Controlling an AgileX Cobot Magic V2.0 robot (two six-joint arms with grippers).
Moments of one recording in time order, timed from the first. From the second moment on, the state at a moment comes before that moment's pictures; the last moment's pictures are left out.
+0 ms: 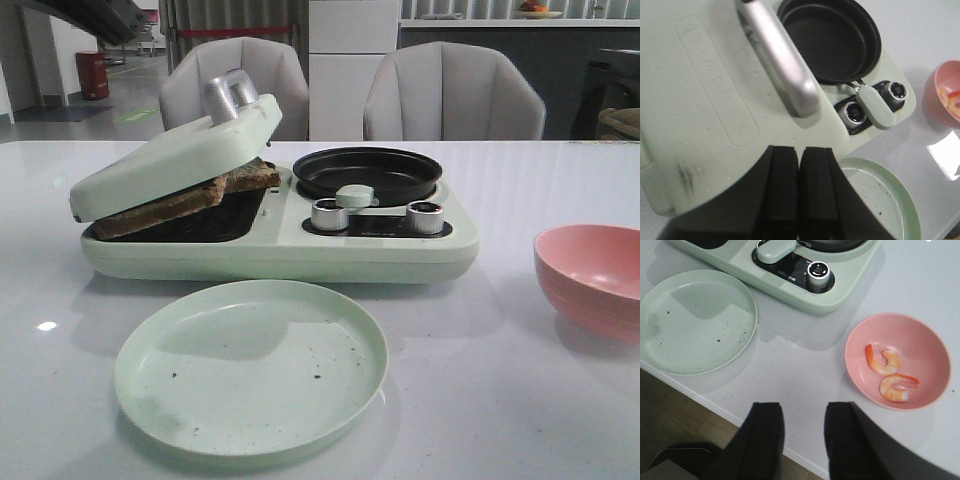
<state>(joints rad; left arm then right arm) -0.16 1.58 -1.40 -0.70 0.92 0.66 0.44 0.76 -0.77 -0.04 0.81 0.03</state>
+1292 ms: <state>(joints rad) -0.42 0.79 -0.73 -0.58 0.72 0.66 0.44 0.76 -0.77 0.02 0.76 0.03</state>
